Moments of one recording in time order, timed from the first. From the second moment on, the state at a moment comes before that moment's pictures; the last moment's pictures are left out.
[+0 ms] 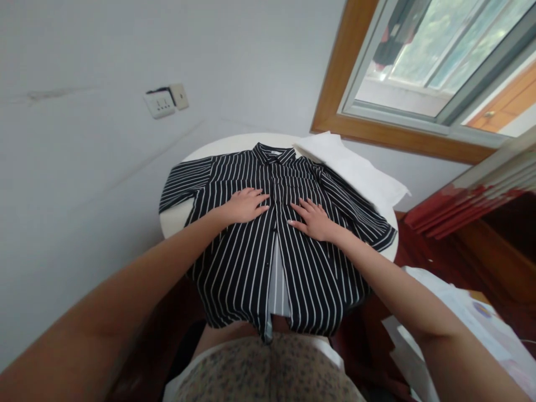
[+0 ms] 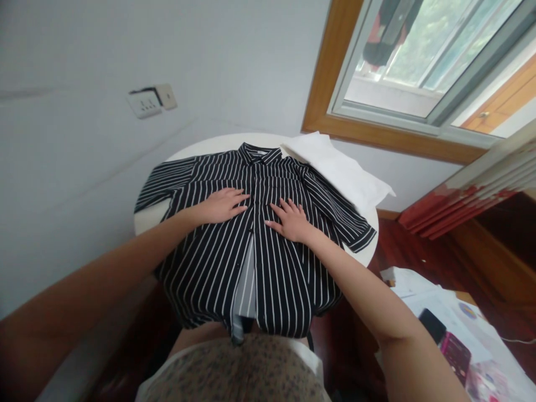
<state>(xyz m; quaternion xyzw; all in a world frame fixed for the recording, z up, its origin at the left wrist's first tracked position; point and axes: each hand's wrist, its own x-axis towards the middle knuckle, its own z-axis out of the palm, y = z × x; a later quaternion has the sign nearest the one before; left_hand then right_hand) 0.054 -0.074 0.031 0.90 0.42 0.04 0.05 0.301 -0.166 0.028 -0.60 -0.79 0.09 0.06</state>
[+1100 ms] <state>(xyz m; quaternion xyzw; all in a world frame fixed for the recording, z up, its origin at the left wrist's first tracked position) 0.096 -0.091 0.069 0.86 0.51 0.09 0.05 0.270 -0.136 0.048 -0.59 -0.80 0.09 0.12</state>
